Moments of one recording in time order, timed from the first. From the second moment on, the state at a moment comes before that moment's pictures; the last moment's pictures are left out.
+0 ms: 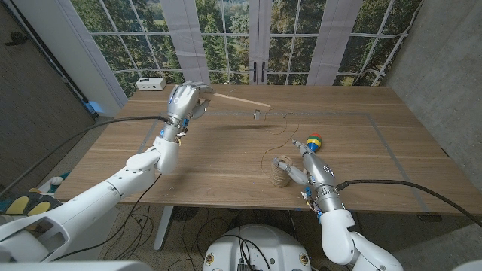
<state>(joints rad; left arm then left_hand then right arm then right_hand) 0.80 0.78 0.61 -1.53 0.80 -0.12 1.01 1.37 -0.06 0.42 -0.16 0.20 1.04 0.05 0.36 0.24 0.90 -0.03 0.45 0.62 0.92 -0.12 0.56 0.58 0.70 -0.07 1.07 0.18 -1.50 -0.72 -0.57 -2.28 -0.53 -0.52 -0.57 0.33 -0.11 0.26 -0.15 0.24 0.15 -0.02 0.19 0.19 0.19 0.06 0.21 0.21 0.22 0.00 0.24 0.21 0.31 0.07 0.23 0.19</state>
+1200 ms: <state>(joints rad) 0.82 0.79 0.61 -1.56 0.80 -0.09 1.00 1.37 -0.06 0.42 -0.16 0.20 1.05 0.04 0.36 0.24 0.91 -0.04 0.44 0.64 0.92 -0.12 0.55 0.60 0.69 -0.06 1.08 0.18 -1.39 -0.71 -0.72 -2.27 -0.64 -0.71 -0.46 0.56 -0.05 0.27 -0.15 0.31 0.31 0.00 0.25 0.19 0.37 0.04 0.27 0.22 0.51 -0.05 0.35 0.25 0.53 0.04 0.31 0.20</state>
